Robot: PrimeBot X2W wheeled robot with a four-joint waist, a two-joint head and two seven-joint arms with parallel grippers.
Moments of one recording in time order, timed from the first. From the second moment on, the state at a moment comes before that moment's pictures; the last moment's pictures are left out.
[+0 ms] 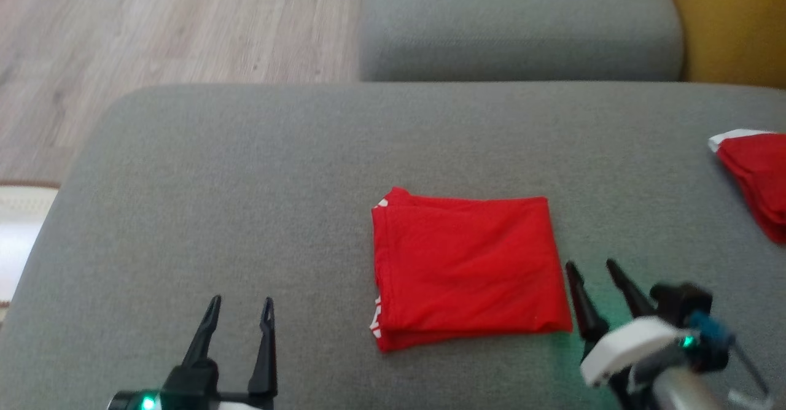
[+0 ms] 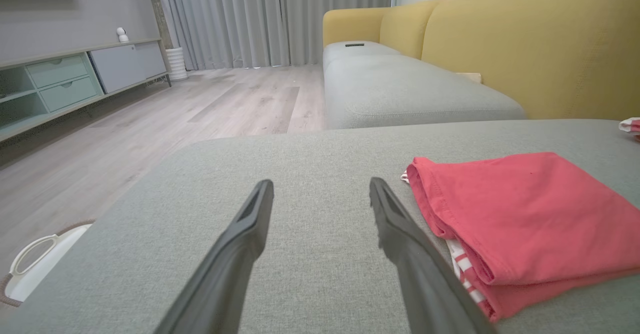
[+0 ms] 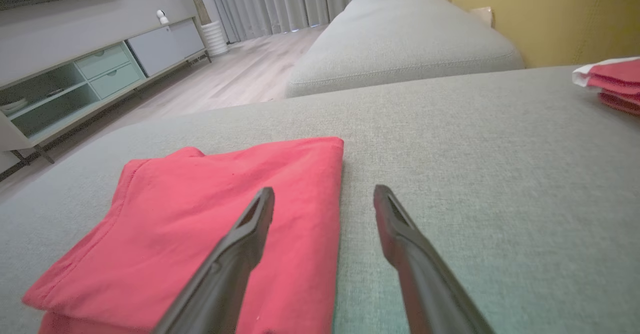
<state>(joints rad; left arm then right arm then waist) 0.25 0.08 -0.22 0.00 -0.02 0.12 -0.25 -0.08 -0.12 0.18 0.54 0.32 0.13 -0.19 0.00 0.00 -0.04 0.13</state>
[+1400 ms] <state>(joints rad) -0.08 0.06 -0.39 -0.02 -0.02 0.13 -0.25 -0.56 -0.72 0.30 0.58 0.49 0.13 0.06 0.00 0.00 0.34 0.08</state>
